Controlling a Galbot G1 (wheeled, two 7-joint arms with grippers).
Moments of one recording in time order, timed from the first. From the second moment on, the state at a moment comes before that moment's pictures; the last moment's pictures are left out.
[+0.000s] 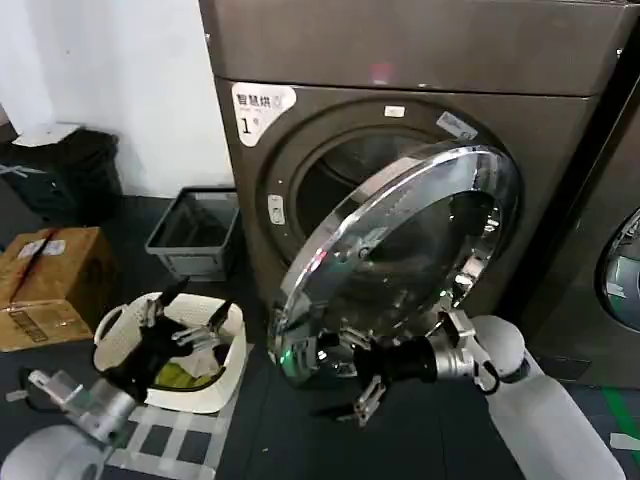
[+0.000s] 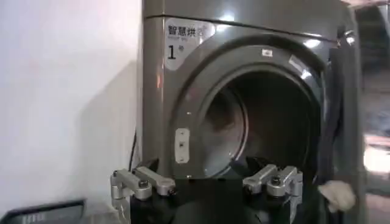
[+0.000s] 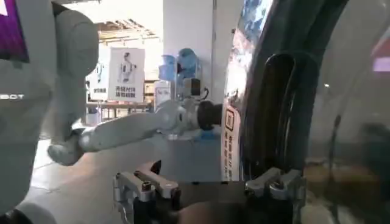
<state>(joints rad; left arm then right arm) 1.45 -1.11 -0.80 -2.24 -0.61 0.21 0.34 -0.80 0.99 0.20 1.82 0.63 -0.19 -1.37</state>
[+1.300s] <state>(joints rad) 1.10 -0.90 -0.35 -2.12 -0.74 0.24 0.32 -1.13 0.89 0.62 1.88 0.63 -0.17 -1.39</state>
